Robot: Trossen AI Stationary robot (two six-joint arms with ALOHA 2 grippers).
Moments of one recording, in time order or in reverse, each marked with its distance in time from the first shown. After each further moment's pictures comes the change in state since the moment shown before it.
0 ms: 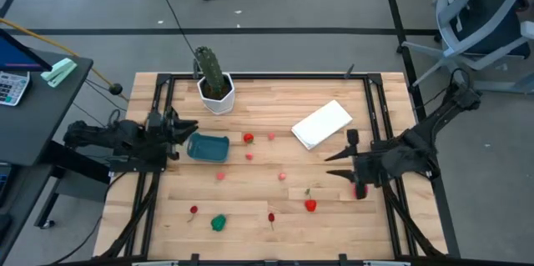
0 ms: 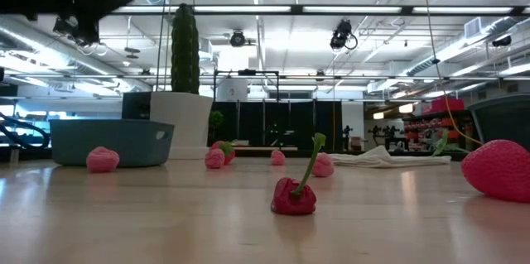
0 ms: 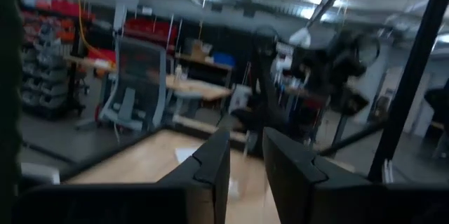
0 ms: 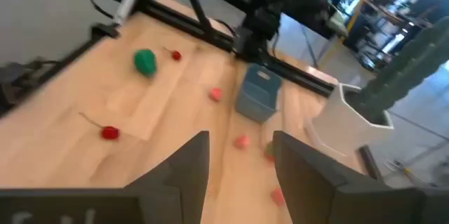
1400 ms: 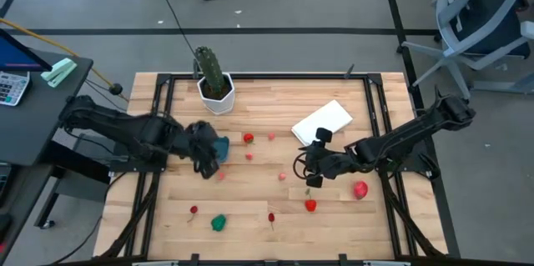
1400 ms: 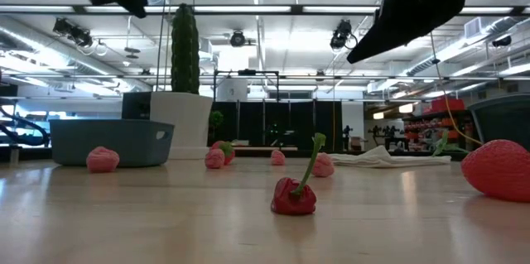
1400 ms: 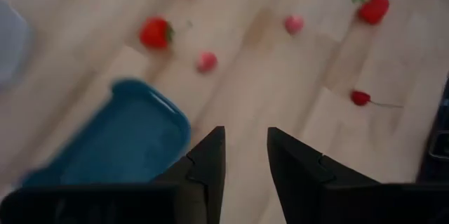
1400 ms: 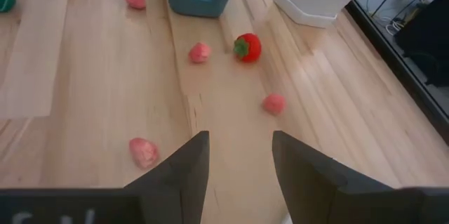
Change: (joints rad) left arm -0.125 1.174 0.951 -1.054 0.197 -0.717; right arm -0.280 0.425 0.017 0.065 -0.013 0.405
